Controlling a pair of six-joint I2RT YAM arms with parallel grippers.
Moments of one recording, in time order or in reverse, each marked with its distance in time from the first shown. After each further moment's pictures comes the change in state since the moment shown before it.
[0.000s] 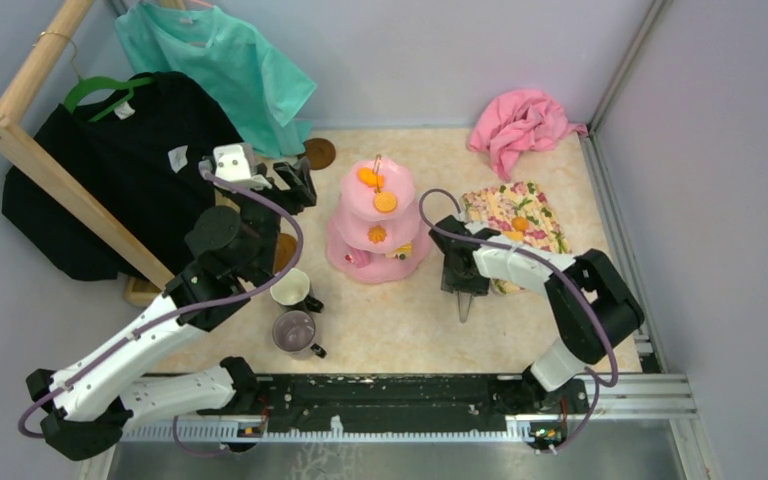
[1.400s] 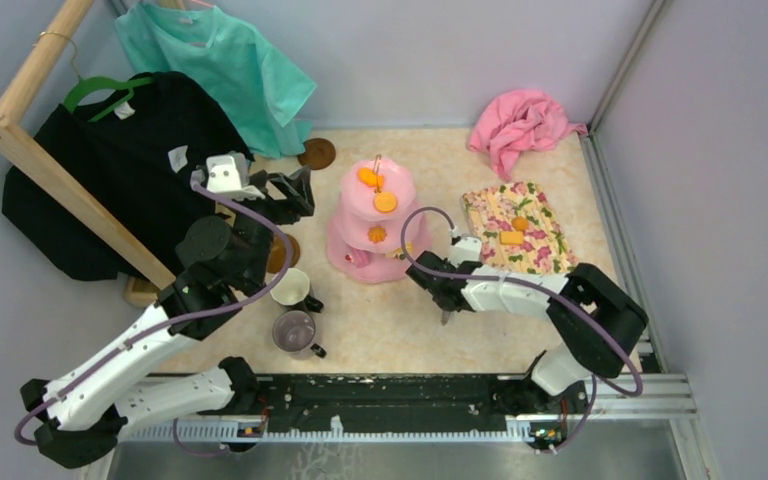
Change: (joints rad) left arm 0.000 -0.068 -0.054 -0.013 0.071 -0.048; right arm 0.268 -0.069 -0.167 0.206 0.344 0.333
